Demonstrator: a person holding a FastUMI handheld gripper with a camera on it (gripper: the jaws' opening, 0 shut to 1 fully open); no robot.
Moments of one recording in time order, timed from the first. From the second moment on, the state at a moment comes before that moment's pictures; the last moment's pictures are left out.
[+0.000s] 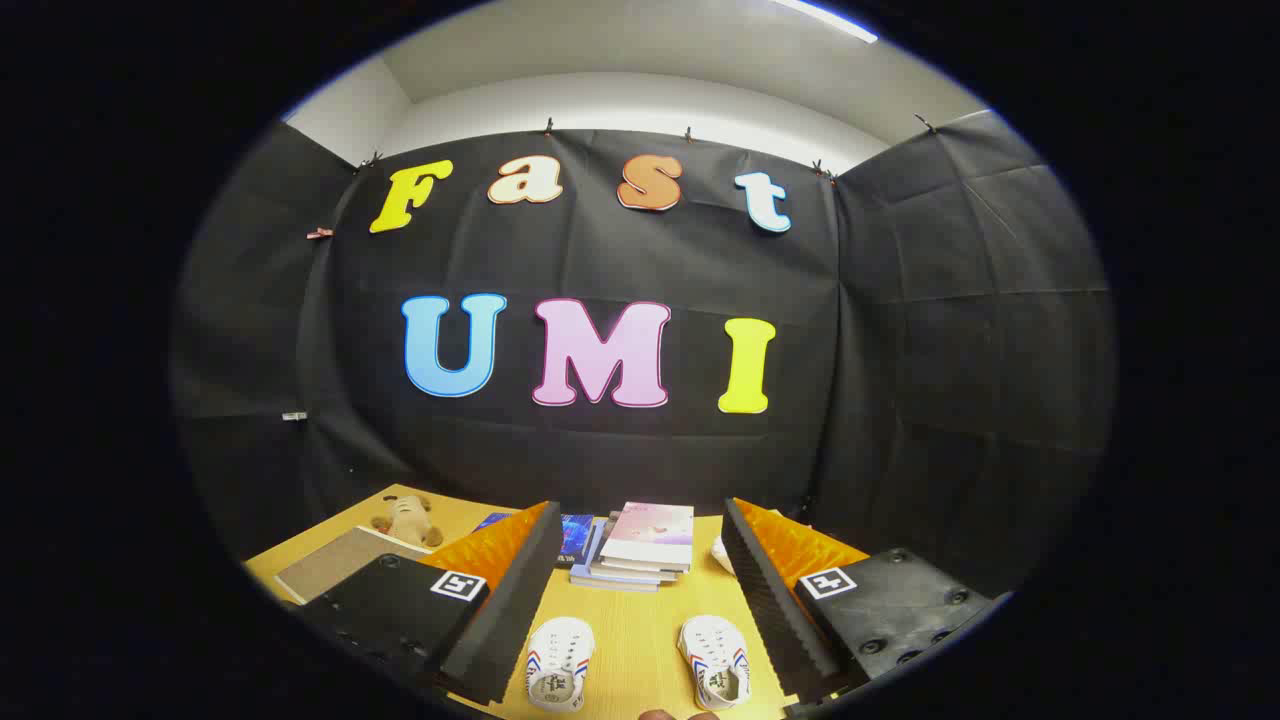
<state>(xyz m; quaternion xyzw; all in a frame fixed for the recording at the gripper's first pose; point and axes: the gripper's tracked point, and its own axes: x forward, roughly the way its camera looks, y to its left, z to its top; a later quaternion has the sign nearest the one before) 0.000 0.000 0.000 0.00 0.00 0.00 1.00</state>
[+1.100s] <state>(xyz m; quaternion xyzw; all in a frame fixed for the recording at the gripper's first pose) 0.003 0.033 -0.050 0.05 0.08 -0.03 1.00</state>
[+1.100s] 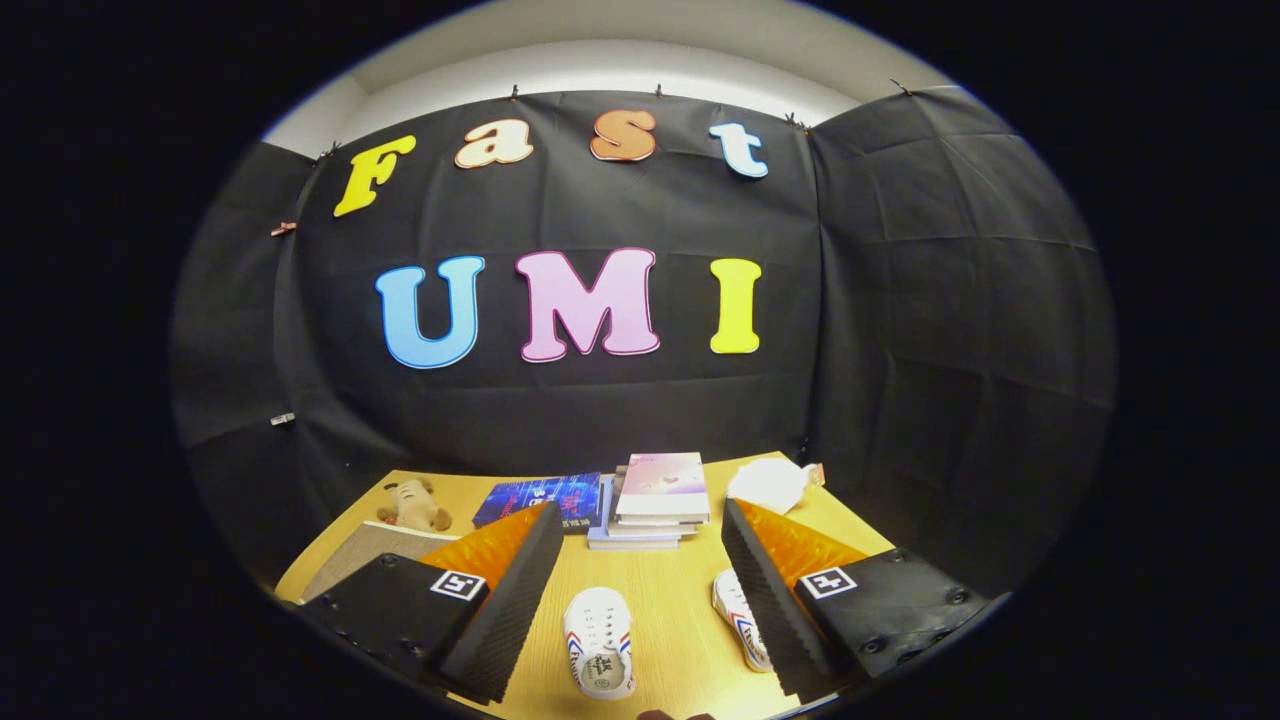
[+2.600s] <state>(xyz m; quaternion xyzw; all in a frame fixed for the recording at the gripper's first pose) -0.027 0.222 -0.241 0.44 0.49 0.39 0.64</state>
